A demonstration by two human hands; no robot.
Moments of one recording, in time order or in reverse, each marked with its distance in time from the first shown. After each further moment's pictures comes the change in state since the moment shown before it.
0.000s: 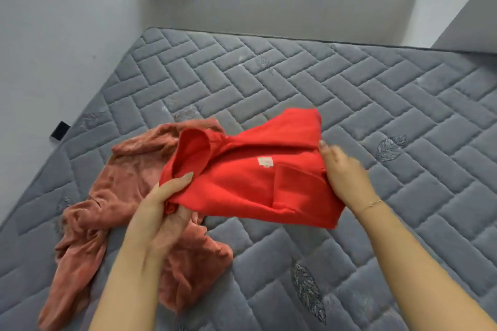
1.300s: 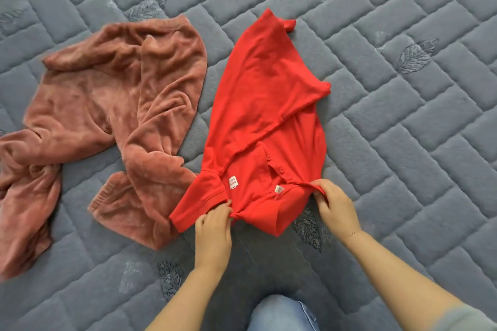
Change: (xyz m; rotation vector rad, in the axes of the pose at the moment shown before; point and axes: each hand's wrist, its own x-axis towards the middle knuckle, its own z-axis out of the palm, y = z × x) left_hand 0.005 -0.296 -0.181 1.665 0.044 0.270; right_hand -0.130 0.209 0.185 -0.030 -0.138 -0.065
